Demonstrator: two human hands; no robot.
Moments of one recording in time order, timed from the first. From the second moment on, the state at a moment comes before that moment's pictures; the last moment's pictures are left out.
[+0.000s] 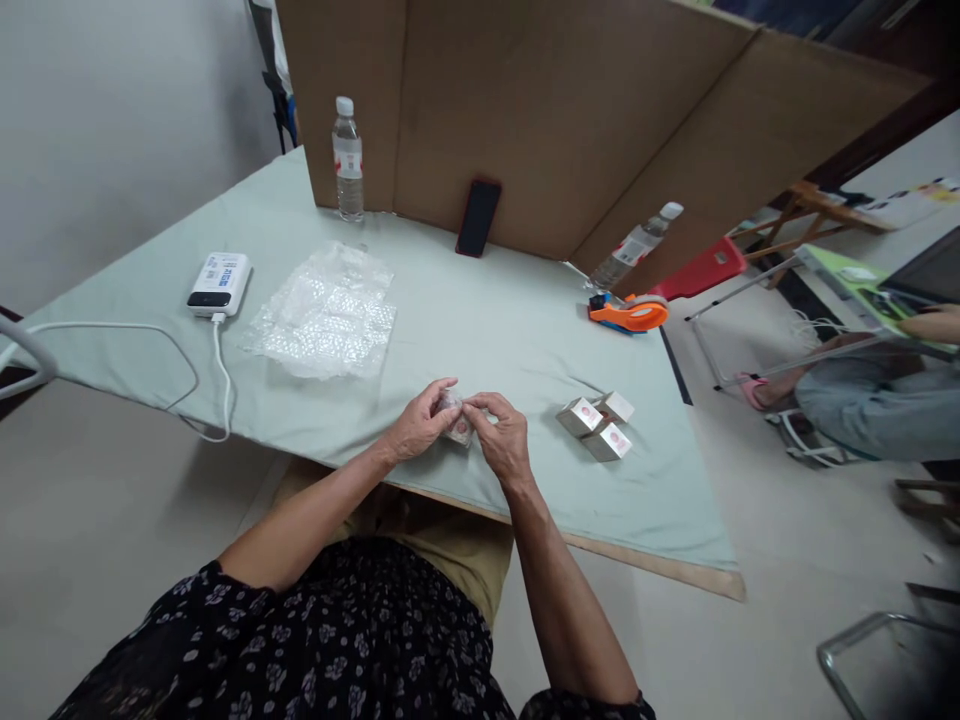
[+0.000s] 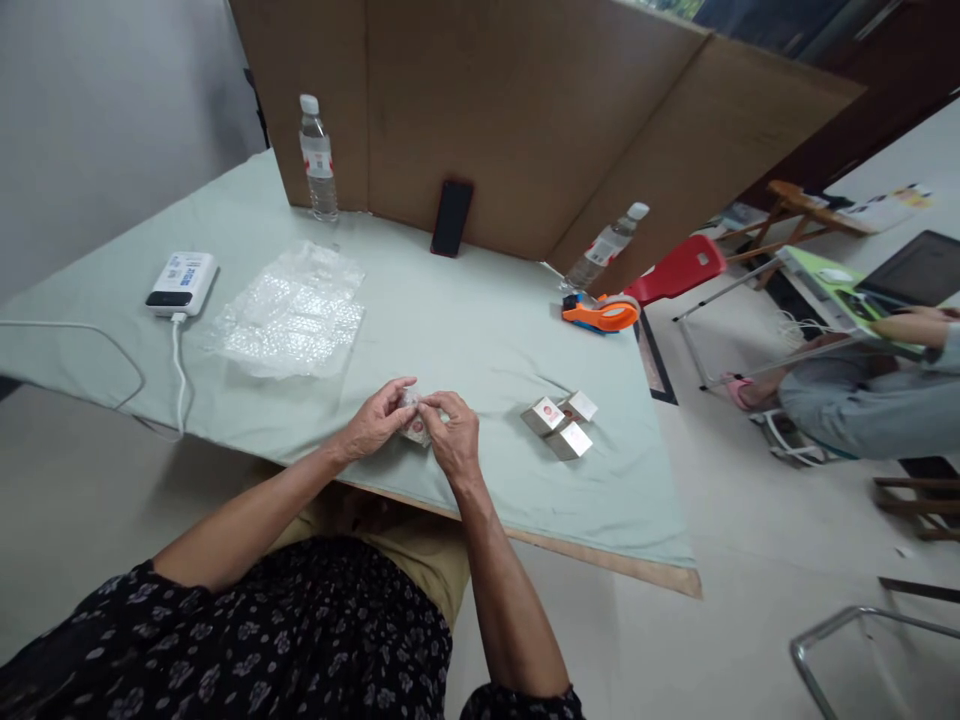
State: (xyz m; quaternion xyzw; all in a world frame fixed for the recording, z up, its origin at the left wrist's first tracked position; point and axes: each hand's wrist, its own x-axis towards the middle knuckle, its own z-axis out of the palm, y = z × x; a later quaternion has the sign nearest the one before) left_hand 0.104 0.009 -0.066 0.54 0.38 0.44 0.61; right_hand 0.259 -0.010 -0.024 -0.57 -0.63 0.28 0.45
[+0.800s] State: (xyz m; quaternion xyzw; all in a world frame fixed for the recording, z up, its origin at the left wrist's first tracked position) left_hand 0.098 0.017 -0.063 0.52 0.44 0.42 0.60; right_hand 0.265 -0.018 -0.043 -0.53 -0.76 0.09 0.36
